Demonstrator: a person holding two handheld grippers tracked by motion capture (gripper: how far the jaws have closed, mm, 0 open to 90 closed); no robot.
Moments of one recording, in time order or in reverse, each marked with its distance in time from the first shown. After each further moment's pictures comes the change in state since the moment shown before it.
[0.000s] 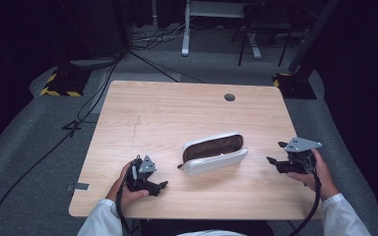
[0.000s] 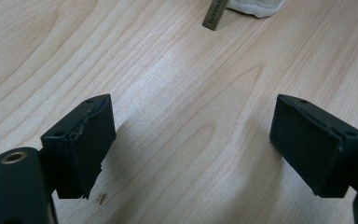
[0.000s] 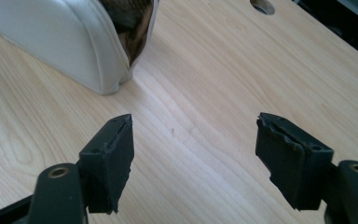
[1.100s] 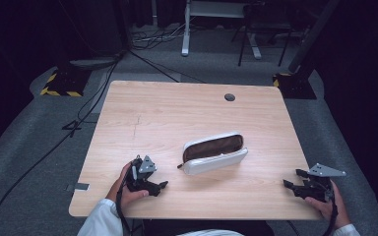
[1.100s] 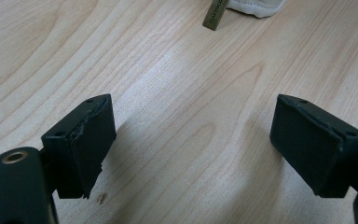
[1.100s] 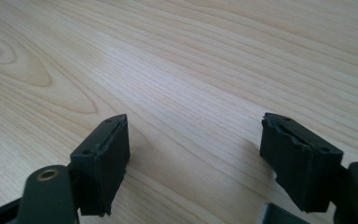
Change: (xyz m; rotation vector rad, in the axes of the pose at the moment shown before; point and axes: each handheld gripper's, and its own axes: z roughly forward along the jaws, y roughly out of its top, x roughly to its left) left arm 0.000 0.000 0.000 0.000 0.001 0.000; right arm 0.003 -0.117 -0.013 0.003 0.017 0.350
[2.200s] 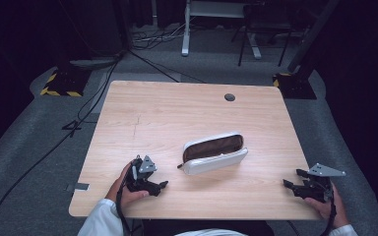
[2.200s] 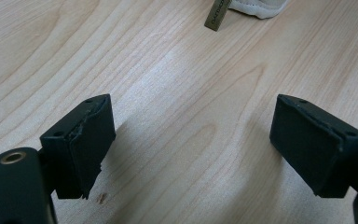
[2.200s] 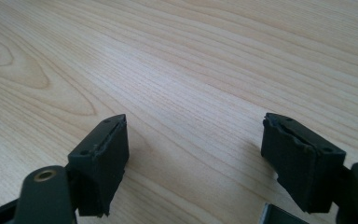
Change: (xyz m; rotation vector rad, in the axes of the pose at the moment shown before) left arm 0.000 0.000 0.000 0.000 0.006 -0.009; right arm 0.001 0.001 0.001 0.000 -0.005 0.004
